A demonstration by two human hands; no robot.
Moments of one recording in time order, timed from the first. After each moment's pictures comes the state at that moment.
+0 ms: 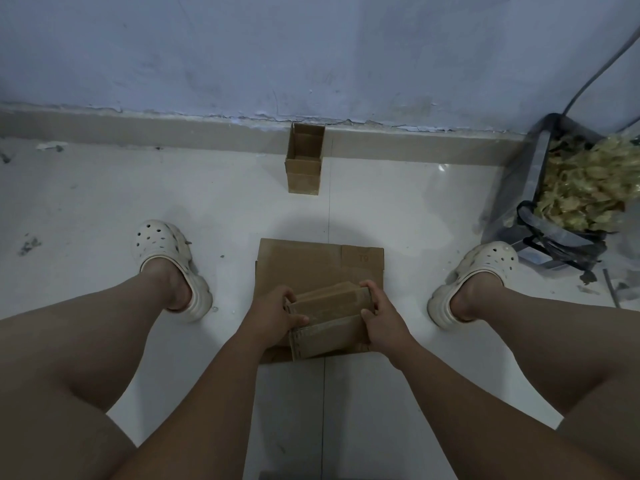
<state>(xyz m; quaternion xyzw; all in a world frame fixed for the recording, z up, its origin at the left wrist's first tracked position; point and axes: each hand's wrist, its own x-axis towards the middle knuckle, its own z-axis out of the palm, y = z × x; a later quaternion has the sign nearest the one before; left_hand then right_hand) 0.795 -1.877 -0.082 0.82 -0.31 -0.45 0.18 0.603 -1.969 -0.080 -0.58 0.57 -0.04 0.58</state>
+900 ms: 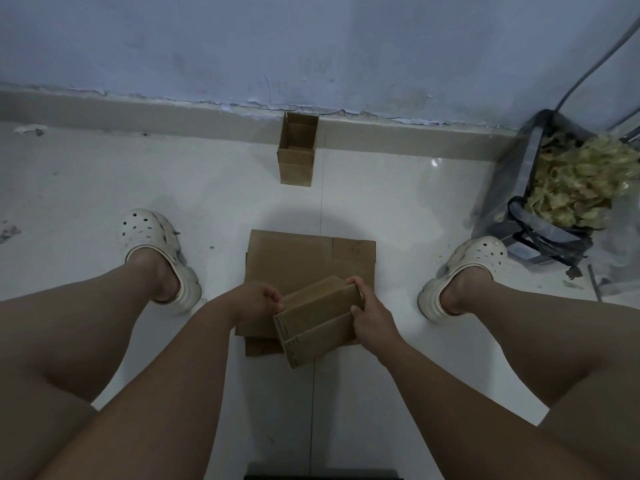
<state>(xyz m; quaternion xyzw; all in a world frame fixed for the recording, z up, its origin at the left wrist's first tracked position) 0.824 -1.889 -0.077 0.74 -0.37 -0.55 0.10 0.603 -1.964 -0.081 -0.63 0.58 0.03 0.52</state>
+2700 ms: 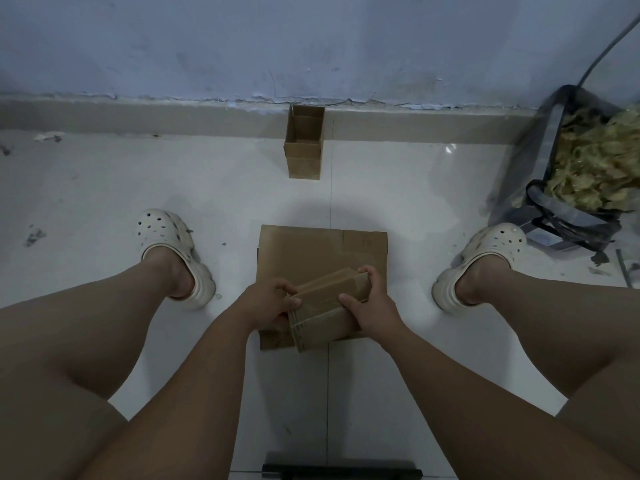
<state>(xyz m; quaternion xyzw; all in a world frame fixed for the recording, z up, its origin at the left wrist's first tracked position) 0.808 -1.877 -0.073 0.77 -0.24 -0.55 0.22 0.613 -1.962 -0.095 -0.59 0.58 -0.01 0.56</state>
